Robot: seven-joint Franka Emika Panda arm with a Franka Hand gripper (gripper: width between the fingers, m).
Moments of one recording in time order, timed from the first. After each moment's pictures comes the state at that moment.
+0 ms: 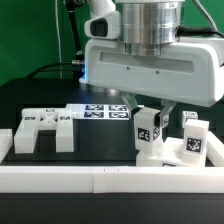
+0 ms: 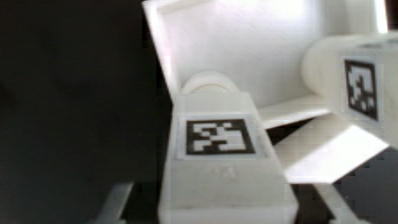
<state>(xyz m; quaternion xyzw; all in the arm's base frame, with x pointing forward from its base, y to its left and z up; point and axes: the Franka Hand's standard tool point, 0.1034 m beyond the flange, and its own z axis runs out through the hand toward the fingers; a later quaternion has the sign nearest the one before) 0.618 0.025 0.084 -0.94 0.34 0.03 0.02</state>
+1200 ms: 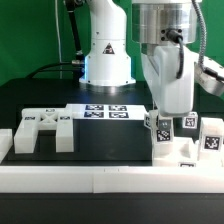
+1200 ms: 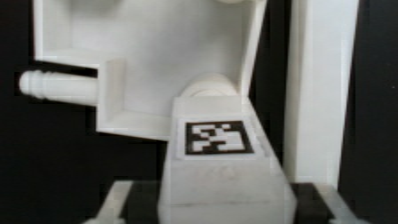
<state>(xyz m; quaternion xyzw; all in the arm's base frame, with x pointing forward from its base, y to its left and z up) 0.618 0.046 0.083 -0.66 0.75 0.03 0.00</state>
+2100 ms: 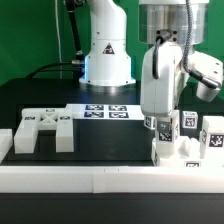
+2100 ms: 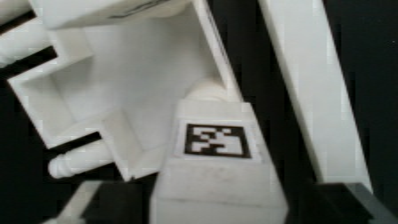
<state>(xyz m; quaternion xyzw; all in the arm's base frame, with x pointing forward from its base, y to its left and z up) 0.617 0.054 0.082 -0.58 0.81 0.03 0.00</state>
